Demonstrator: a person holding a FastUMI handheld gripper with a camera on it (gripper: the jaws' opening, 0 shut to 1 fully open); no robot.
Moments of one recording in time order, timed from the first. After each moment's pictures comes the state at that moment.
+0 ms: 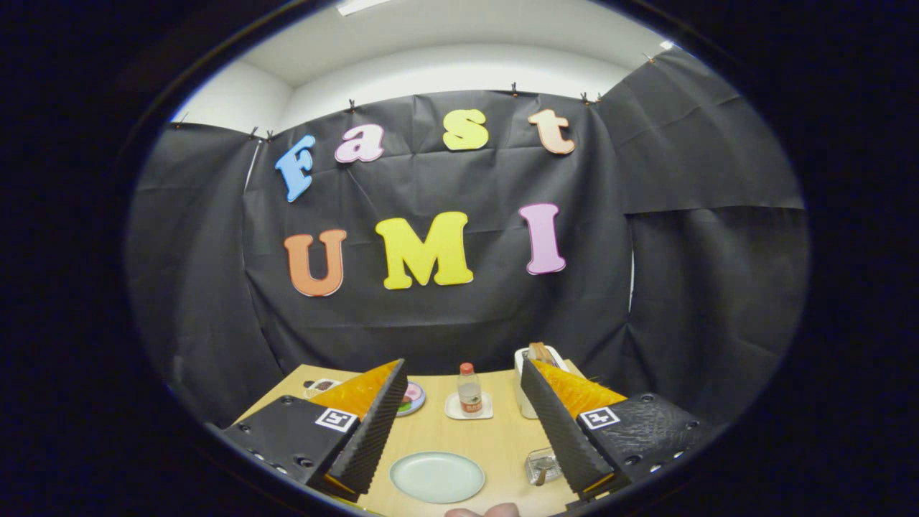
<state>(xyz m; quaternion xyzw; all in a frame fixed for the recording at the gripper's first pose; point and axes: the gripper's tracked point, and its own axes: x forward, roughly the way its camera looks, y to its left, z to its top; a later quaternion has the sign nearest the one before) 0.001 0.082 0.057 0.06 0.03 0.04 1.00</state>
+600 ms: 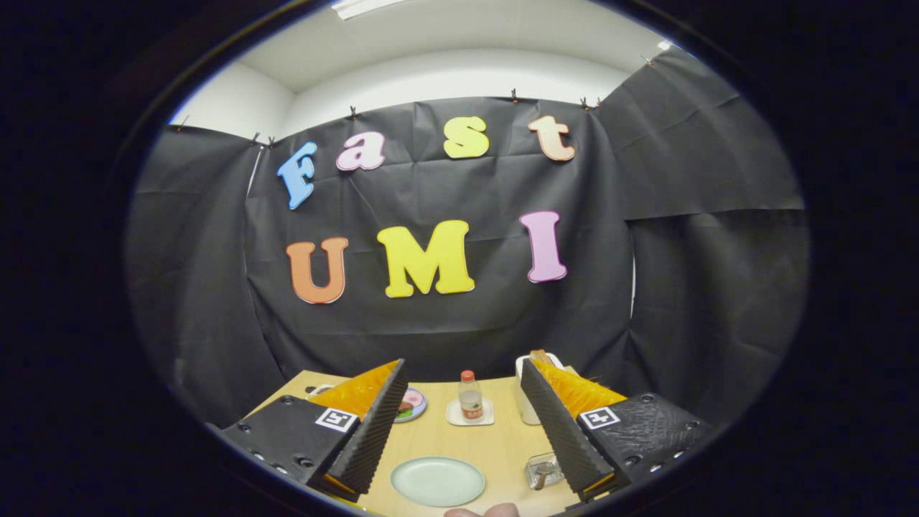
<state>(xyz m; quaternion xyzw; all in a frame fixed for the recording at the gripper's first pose) 0.001 0.076 0.068 0.06 0.01 0.04 1.00</state>
